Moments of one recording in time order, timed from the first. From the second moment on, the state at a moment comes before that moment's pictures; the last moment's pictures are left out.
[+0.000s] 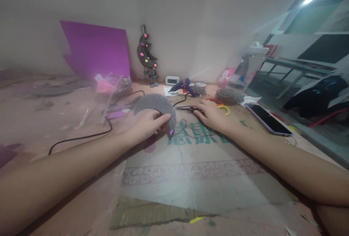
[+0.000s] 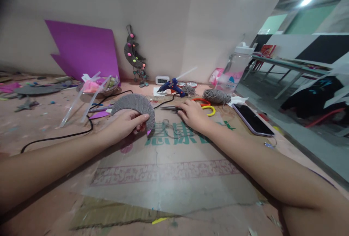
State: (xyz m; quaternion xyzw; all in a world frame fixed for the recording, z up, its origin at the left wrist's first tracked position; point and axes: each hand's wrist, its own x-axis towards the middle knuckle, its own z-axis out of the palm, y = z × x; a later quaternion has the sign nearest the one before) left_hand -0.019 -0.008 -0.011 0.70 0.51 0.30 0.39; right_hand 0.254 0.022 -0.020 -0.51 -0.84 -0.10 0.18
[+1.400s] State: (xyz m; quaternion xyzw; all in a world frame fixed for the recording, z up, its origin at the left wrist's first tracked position) left_hand -0.013 -0.015 -0.012 0.74 0.44 0.35 0.39; right_hand 0.249 0.015 -0.020 -0.49 -0.85 -0.07 0.19
